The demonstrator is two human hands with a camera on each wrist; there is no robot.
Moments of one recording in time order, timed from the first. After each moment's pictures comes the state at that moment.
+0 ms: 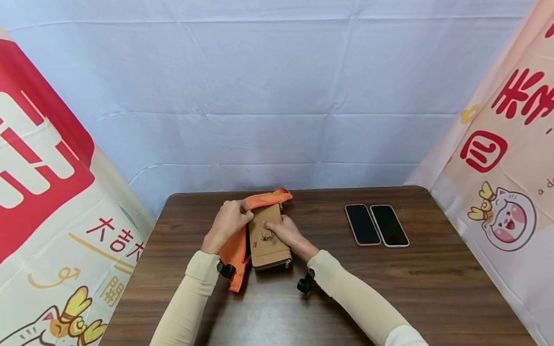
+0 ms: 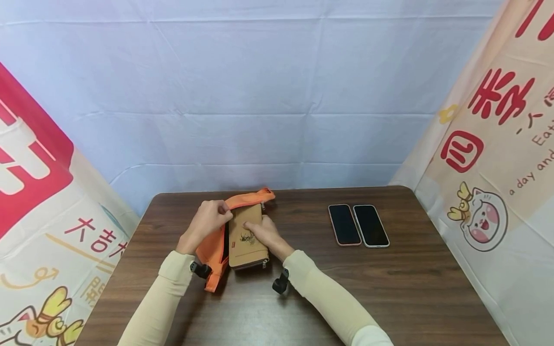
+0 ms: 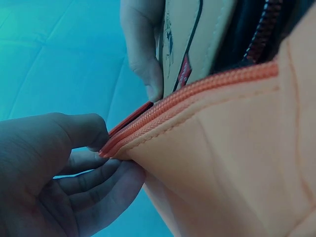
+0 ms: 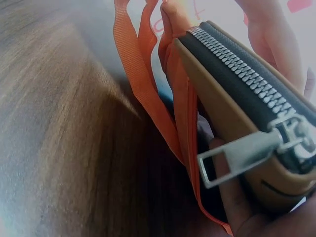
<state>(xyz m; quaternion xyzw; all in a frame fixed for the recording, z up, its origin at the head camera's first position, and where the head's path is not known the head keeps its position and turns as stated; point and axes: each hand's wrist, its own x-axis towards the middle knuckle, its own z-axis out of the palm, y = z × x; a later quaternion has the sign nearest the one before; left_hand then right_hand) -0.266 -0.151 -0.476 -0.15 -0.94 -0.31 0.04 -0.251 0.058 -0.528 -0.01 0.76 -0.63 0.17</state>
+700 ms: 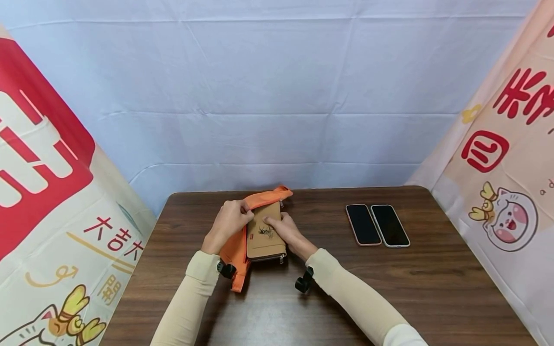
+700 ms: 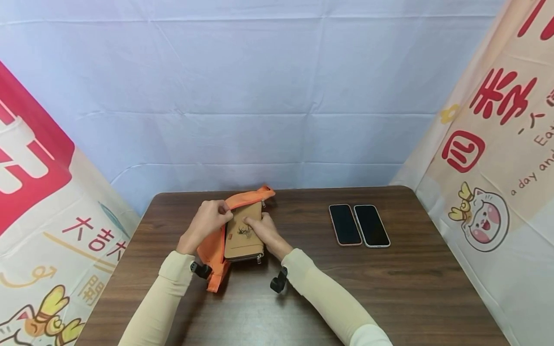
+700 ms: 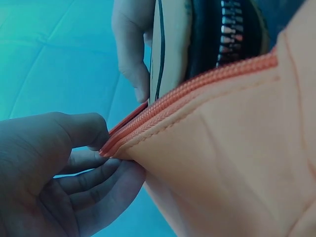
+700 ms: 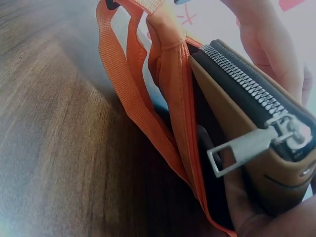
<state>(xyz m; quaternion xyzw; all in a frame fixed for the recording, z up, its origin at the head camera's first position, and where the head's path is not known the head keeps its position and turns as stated) -0.269 -0.151 -0.480 -0.15 -0.94 -0.31 0.04 -0.253 0.052 -0.527 0.04 0.74 -0.66 0.15</state>
